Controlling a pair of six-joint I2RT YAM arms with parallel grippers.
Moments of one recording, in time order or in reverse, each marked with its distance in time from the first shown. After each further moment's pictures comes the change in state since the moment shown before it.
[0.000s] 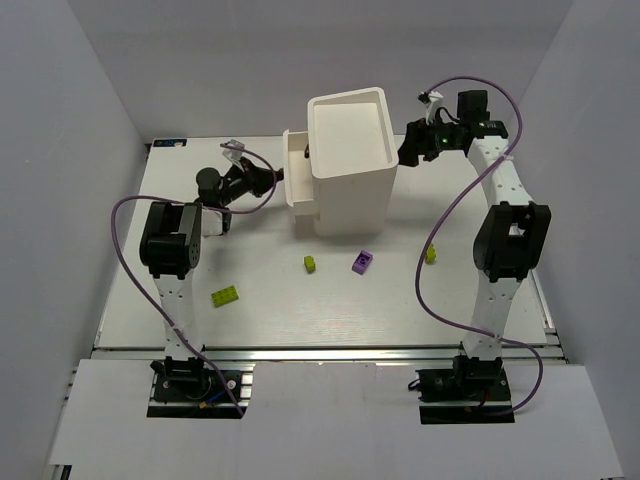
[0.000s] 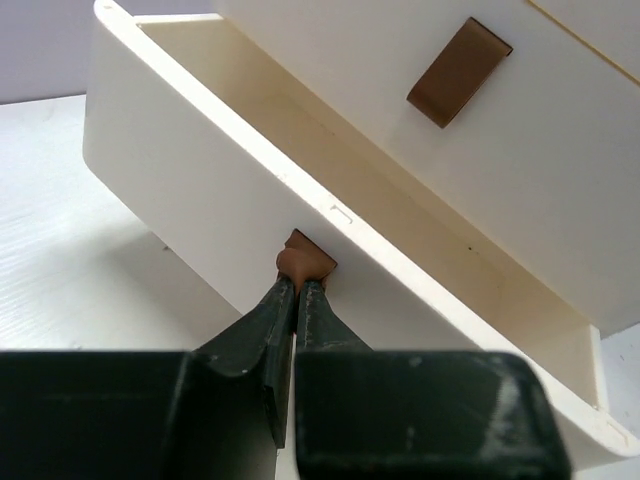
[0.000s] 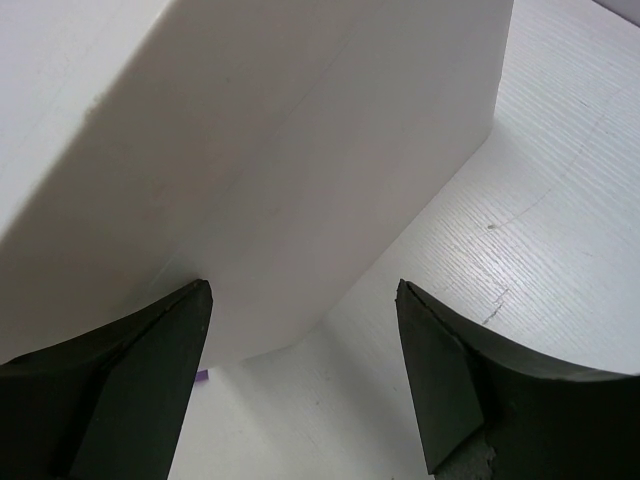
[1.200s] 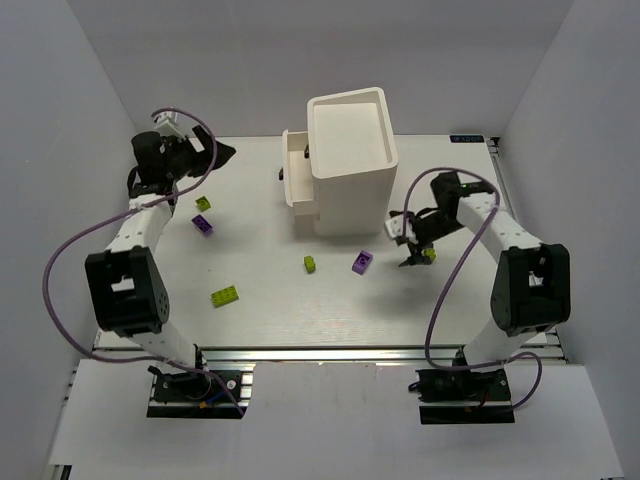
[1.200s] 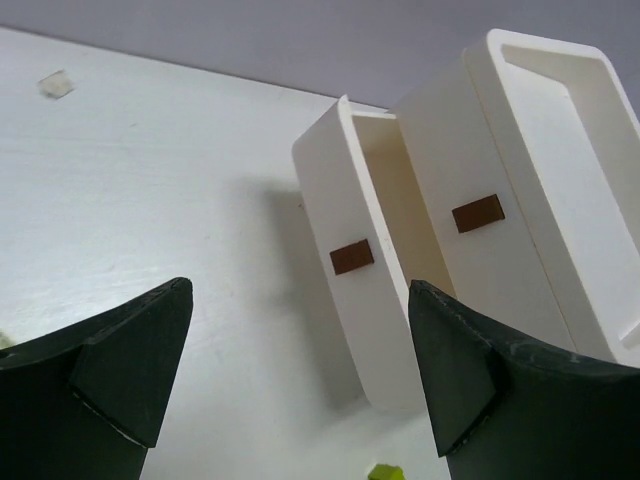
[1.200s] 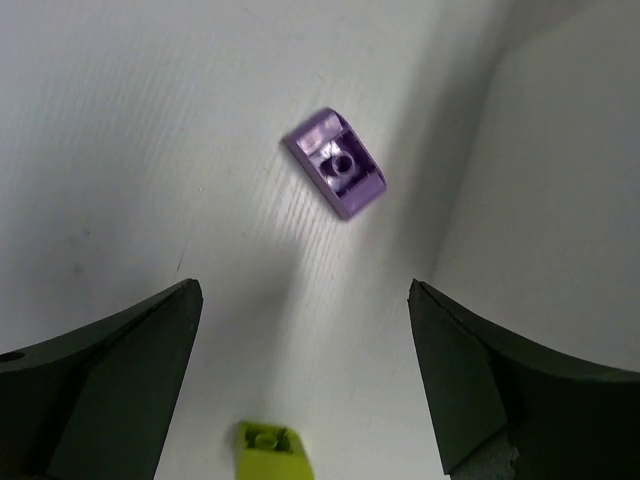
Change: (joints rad) left arm 0.206 -0.517 0.071 -0.961 -0.225 0.076; right arm 0.111 -0.454 -0.783 -0.365 0.000 -1.533
